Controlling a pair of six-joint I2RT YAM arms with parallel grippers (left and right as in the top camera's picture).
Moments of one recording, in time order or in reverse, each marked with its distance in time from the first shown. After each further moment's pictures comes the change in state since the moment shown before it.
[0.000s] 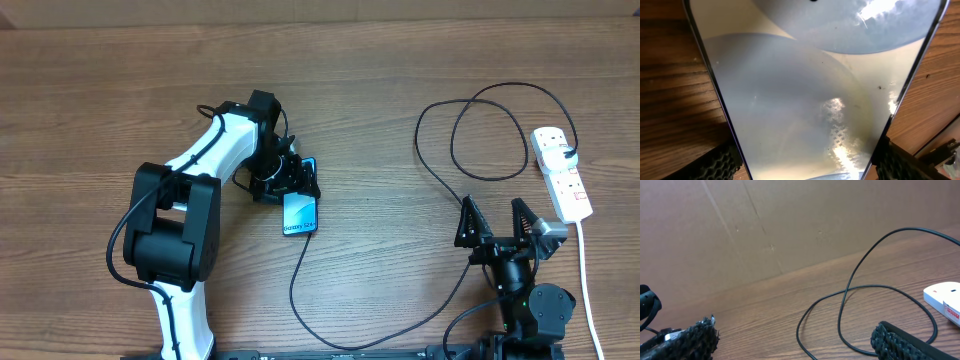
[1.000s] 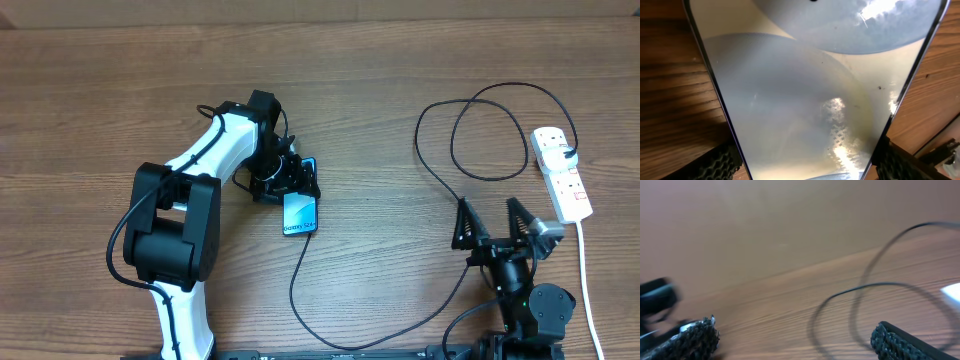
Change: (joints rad) left arm 0.000 0.000 0.000 0.000 0.003 0.000; right arm 0.000 0.000 0.000 0.002 -0.081 0.013
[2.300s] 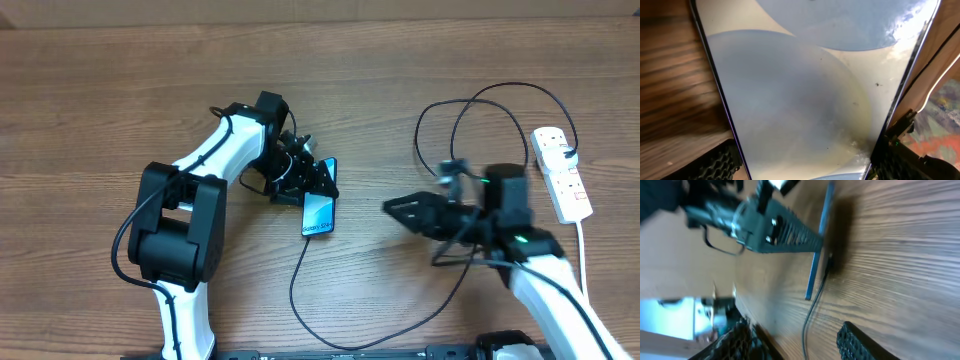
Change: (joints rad) left arm -0.034 0.006 0.000 0.023 0.198 0.049; right arm 0.261 1.161 0.557 -0.256 -0.591 0.171
